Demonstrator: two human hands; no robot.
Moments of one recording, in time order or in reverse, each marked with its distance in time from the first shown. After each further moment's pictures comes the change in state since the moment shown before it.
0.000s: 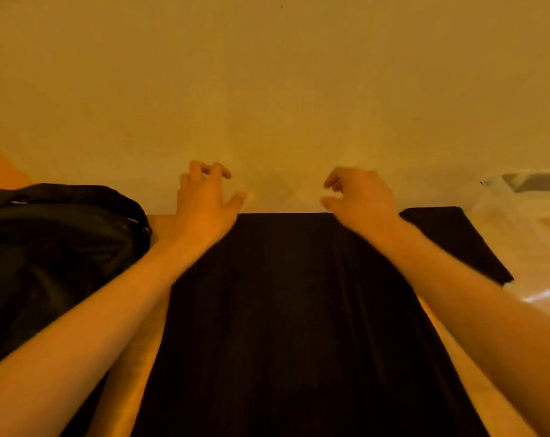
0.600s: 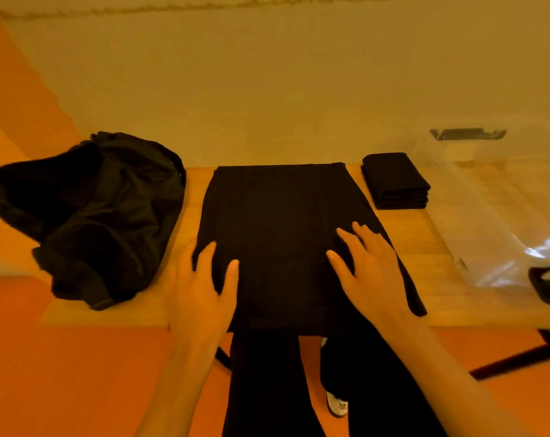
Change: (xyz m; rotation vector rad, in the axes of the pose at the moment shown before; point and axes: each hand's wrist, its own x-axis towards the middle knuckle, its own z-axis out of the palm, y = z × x) left_hand -0.320 0.009 -0.019 -0.013 0.269 -0.120; right_hand -0.295 0.040 0.046 -0.053 0.194 -0.063
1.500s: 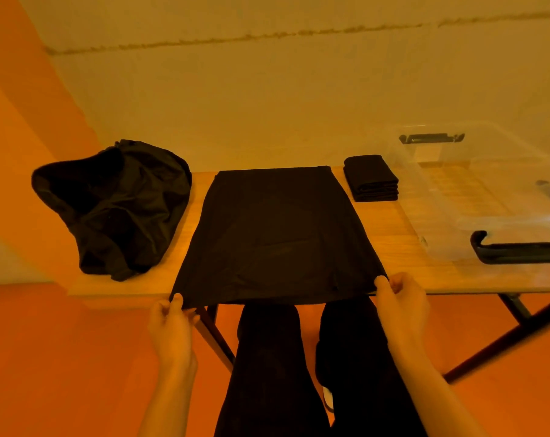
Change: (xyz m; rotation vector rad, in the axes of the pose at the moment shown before) left_hand -0.084 -0.032 -0.016 -0.931 0.192 -0.844; right_hand -0.106 0.037 -0.023 0.645 0.255 0.644
